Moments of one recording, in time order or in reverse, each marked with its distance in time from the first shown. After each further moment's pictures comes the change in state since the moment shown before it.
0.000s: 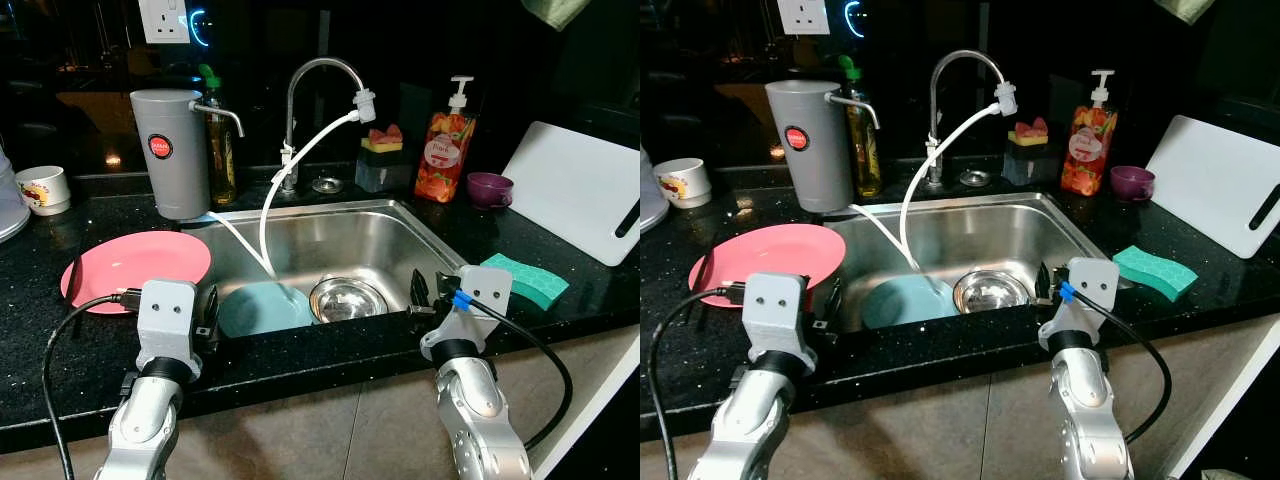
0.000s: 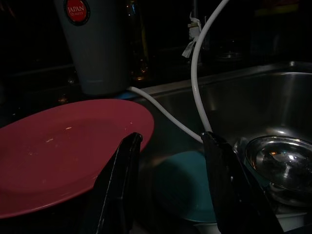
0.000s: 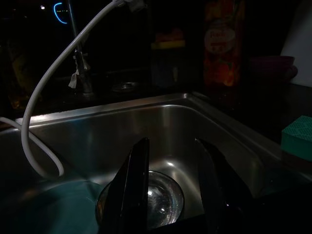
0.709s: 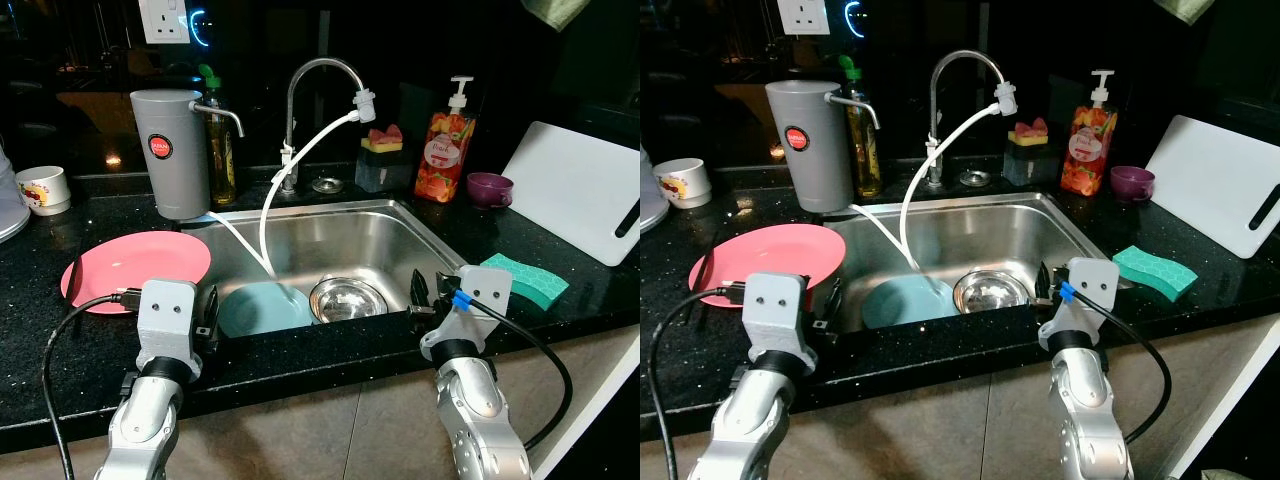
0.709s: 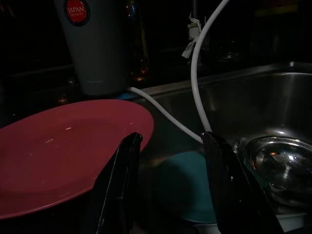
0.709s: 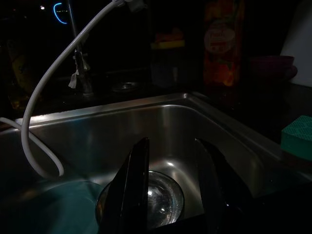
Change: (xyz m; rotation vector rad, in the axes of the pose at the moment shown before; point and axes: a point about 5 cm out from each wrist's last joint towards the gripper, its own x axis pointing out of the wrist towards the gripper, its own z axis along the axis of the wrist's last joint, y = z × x) left arm 0.000 0.000 0.000 0.000 -0.001 0.000; right arm 0.000 0.000 0.000 0.001 0.000 -0.001
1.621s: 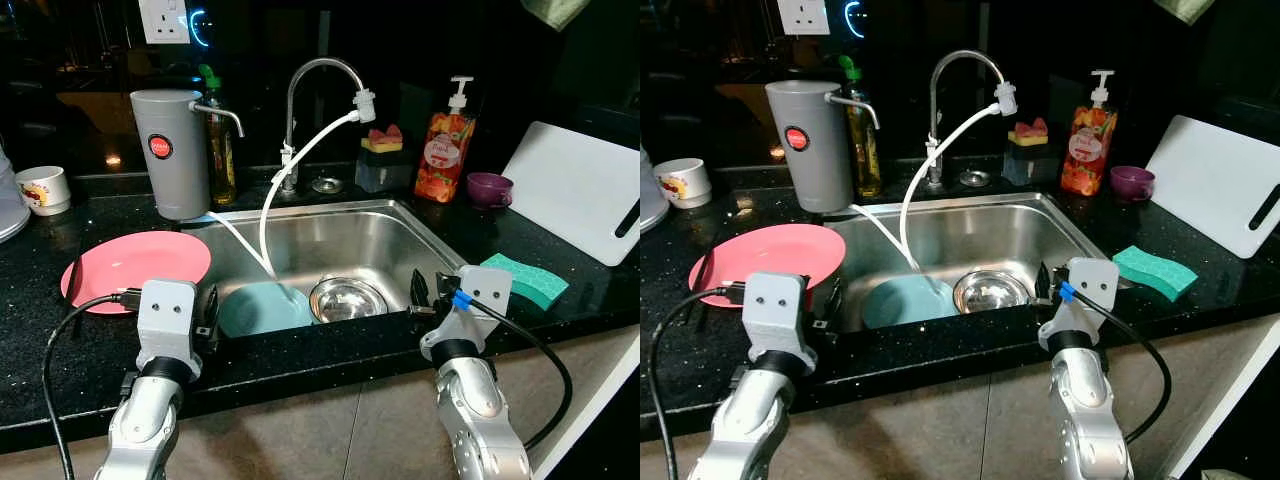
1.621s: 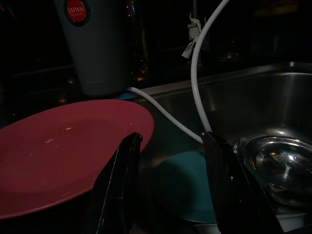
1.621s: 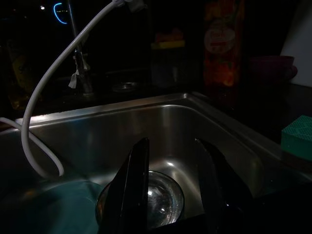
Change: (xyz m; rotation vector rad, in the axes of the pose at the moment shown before) left arm 0.000 0.000 0.000 0.000 0.000 0.000; right arm 0.000 0.000 0.000 0.000 0.000 0.000
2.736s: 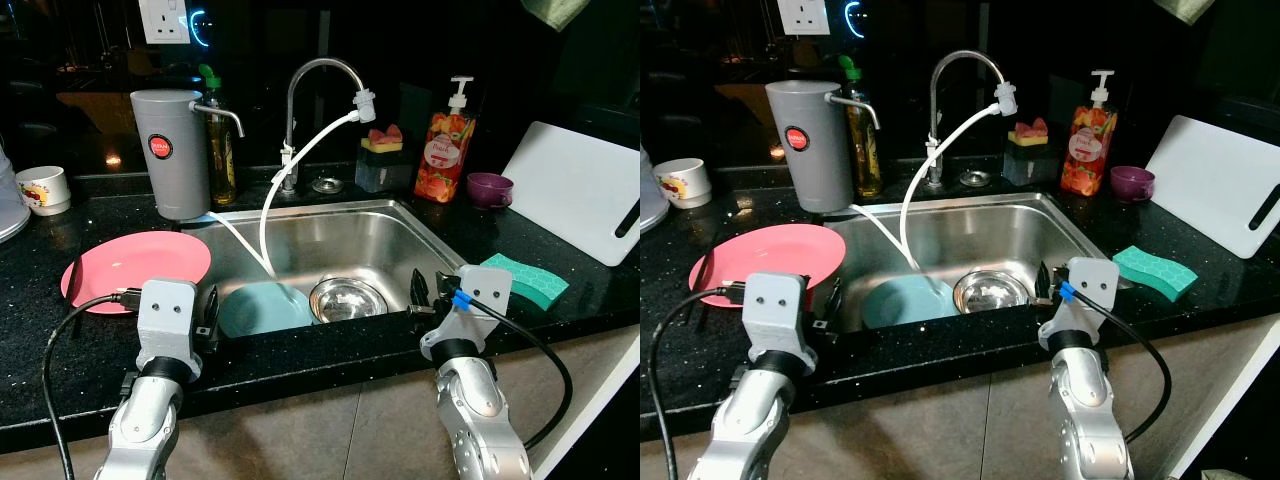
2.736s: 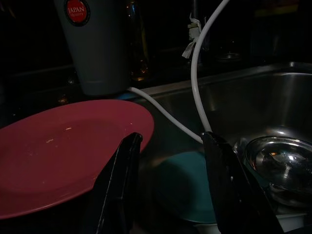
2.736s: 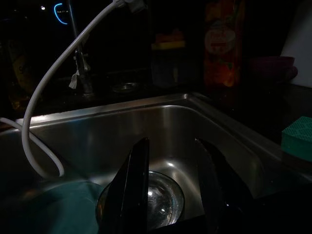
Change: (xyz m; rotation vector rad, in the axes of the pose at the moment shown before) left arm 0.000 0.000 0.000 0.000 0.000 0.000; right arm 0.000 0.000 0.000 0.000 -0.001 0.002
